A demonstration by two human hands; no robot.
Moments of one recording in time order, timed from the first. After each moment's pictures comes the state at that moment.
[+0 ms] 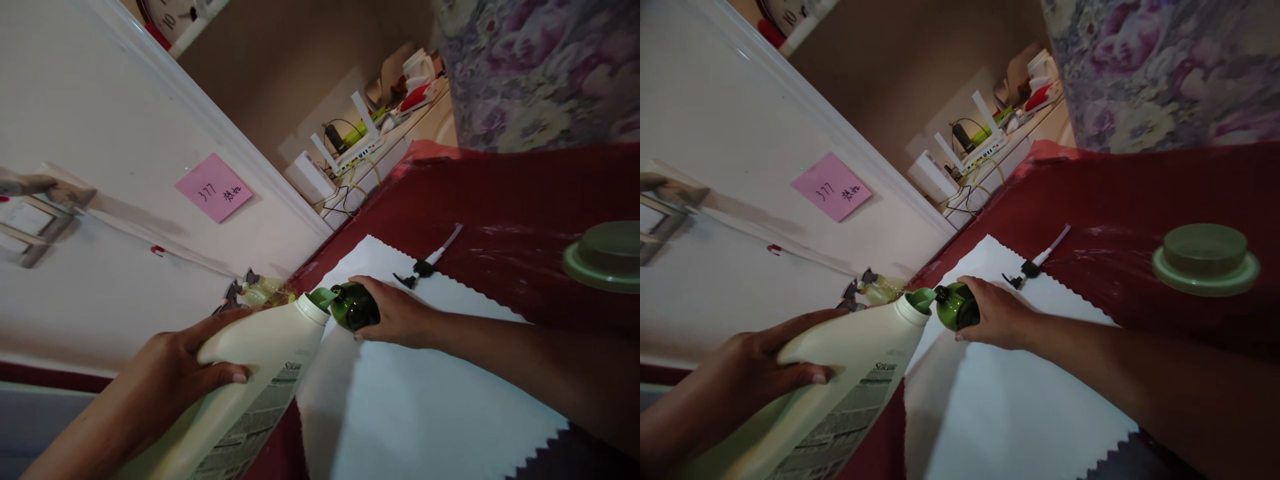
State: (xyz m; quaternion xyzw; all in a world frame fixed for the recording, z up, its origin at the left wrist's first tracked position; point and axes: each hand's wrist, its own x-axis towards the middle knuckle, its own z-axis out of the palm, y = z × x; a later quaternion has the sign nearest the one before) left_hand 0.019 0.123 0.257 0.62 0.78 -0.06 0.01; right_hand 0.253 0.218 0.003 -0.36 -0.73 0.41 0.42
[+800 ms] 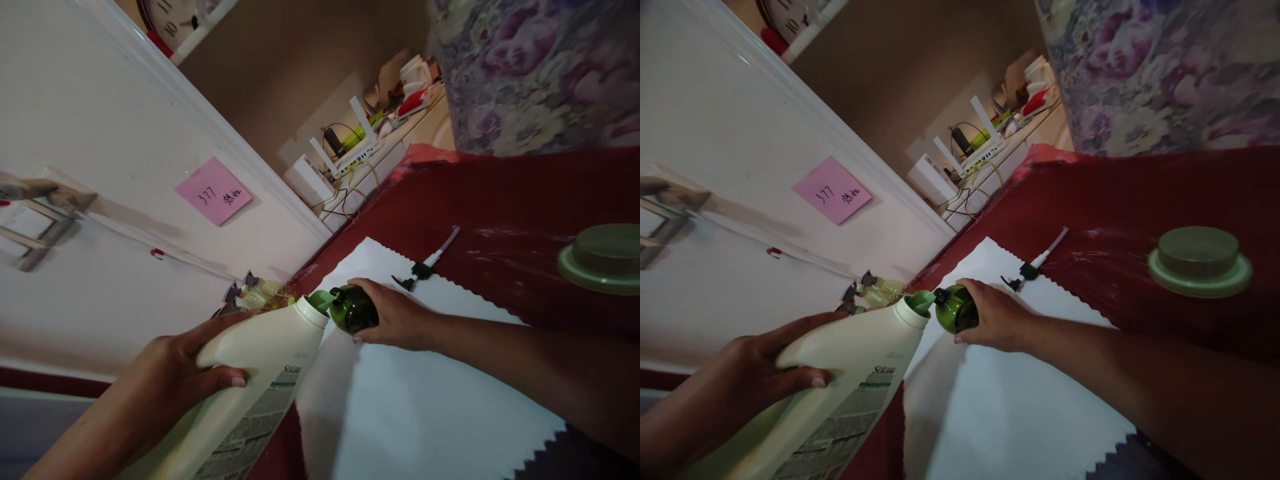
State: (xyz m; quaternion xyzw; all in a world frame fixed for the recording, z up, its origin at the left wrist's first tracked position) left_hand 0.027 0.125 0.259 0.61 0.79 -0.07 0.01; right_hand 0.254 0.217 0.004 -0.36 -0.72 0.42 0.42
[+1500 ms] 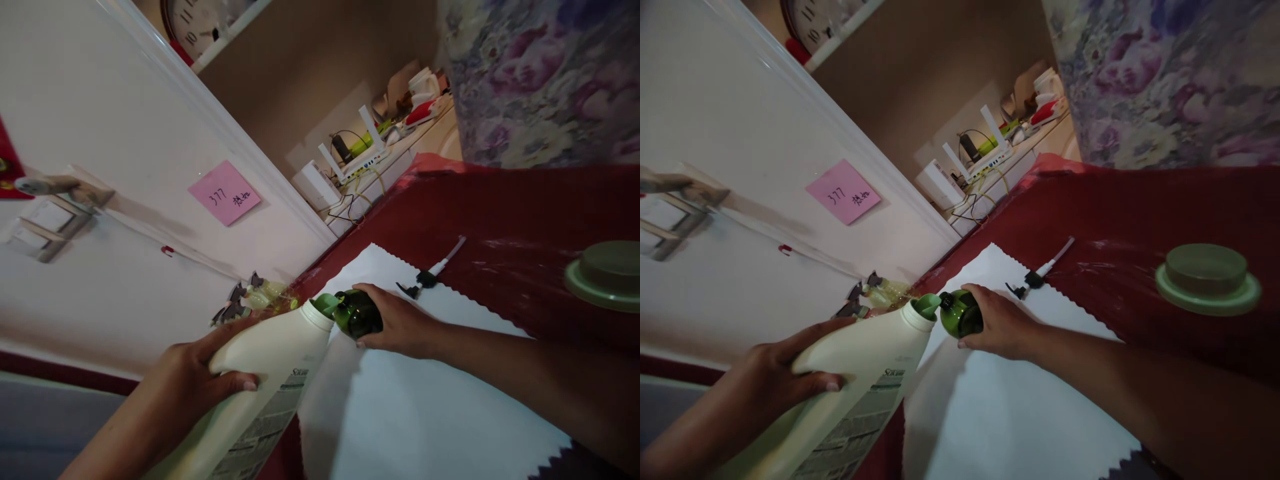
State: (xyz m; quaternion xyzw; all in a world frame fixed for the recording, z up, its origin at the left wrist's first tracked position) left_hand 0.013 0.114 0.243 0.65 0.76 -0.01 0.03; right_hand 0.254 0.217 0.004 -0.35 -0.72 0.43 0.42
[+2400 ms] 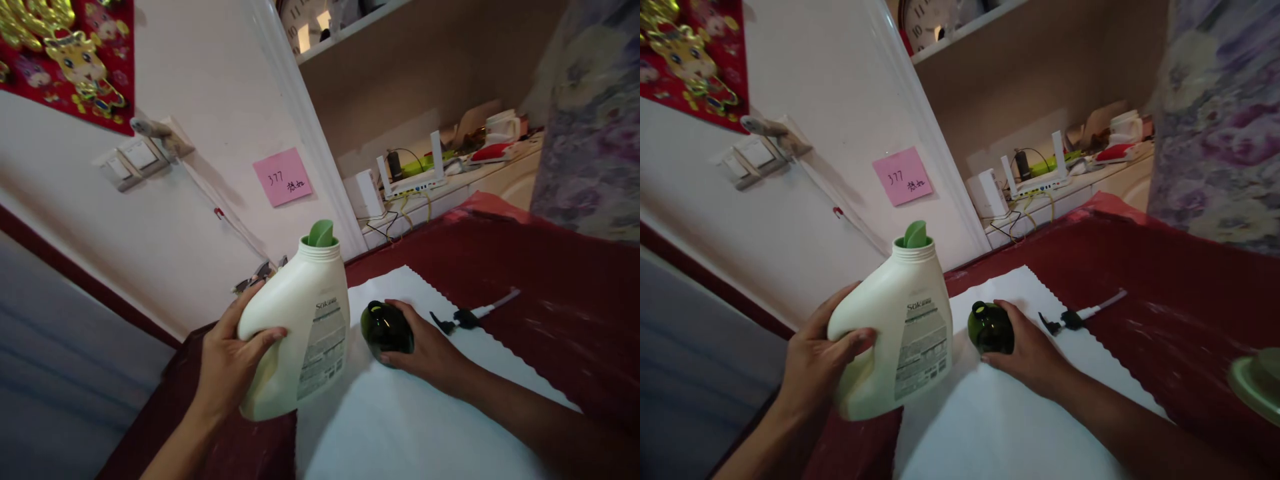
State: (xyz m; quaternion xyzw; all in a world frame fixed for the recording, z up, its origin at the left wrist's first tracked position) left_hand 0.001 0.092 0.168 0.54 0.70 0.47 0.00; right_hand 0.250 0.213 -0.007 -0.37 -0.70 0.47 0.39
